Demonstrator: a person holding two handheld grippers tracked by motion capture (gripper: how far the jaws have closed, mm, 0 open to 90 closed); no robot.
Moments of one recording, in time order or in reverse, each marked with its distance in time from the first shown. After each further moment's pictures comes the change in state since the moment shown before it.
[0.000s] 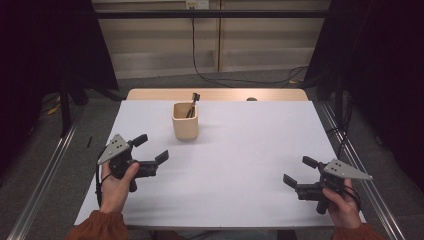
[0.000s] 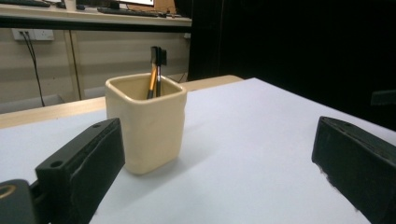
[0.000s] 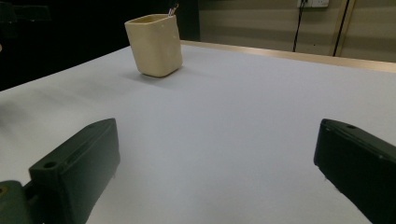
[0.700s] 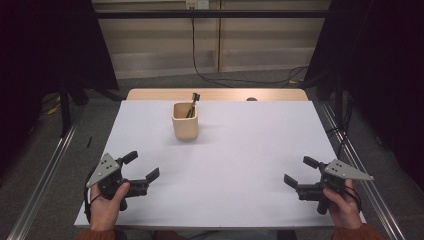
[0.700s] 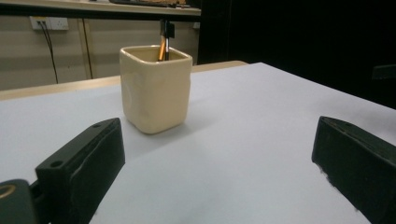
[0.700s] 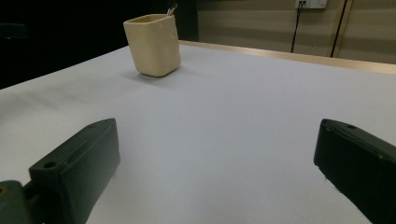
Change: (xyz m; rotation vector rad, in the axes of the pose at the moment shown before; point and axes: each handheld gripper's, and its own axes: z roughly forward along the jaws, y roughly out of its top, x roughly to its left) left arm -0.012 -0.029 -0.036 0.021 0.050 -0.010; right arm 0.000 0.000 -0.002 0.003 -0.009 -0.001
